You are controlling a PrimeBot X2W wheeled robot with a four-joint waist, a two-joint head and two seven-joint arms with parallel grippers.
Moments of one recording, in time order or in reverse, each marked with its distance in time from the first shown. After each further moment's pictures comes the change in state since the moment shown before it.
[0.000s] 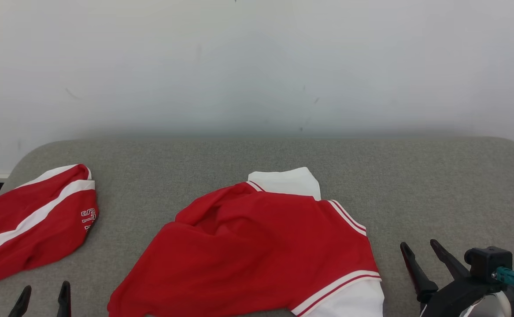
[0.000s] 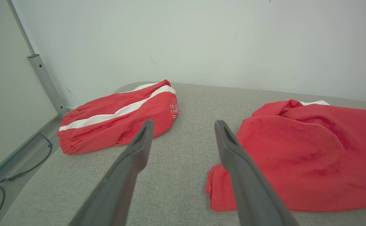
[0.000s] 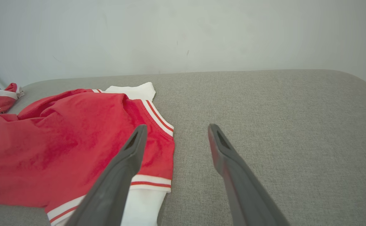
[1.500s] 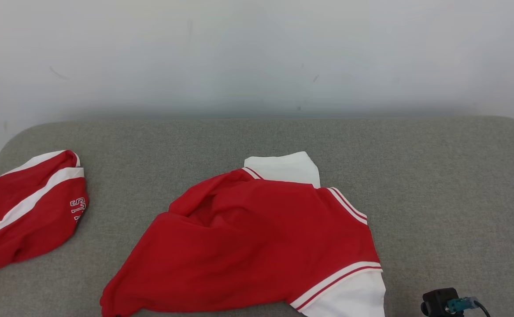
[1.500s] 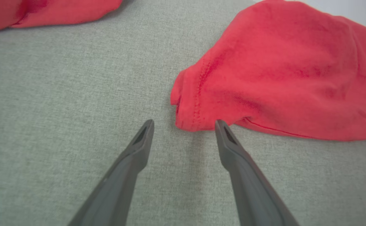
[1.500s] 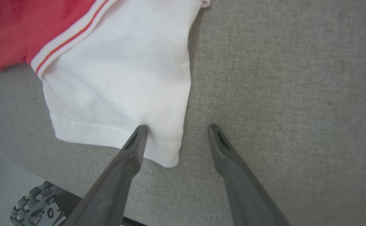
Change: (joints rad) left arm -0.148 -0.071 -0.158 0.431 -0.114 -0.173 -0.003; right arm 0.112 -0.032 0.144 0.017 0.157 0.000 0.398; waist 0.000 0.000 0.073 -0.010
